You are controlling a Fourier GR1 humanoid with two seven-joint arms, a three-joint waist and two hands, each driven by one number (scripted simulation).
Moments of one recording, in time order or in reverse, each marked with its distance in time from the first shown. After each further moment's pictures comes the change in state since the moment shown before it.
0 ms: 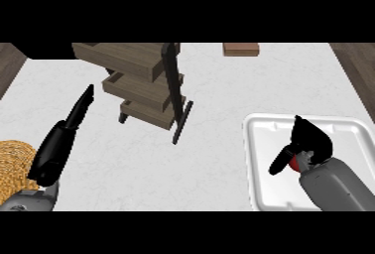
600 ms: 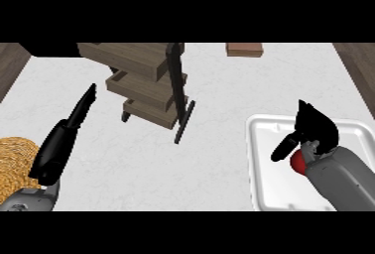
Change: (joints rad) left arm -0.011 0.012 -0.016 0.002 0.007 0.000 -0.002; right arm -0.086 -0.073 0.043 -0.018 -0.036 -0.071 -0.004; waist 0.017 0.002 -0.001
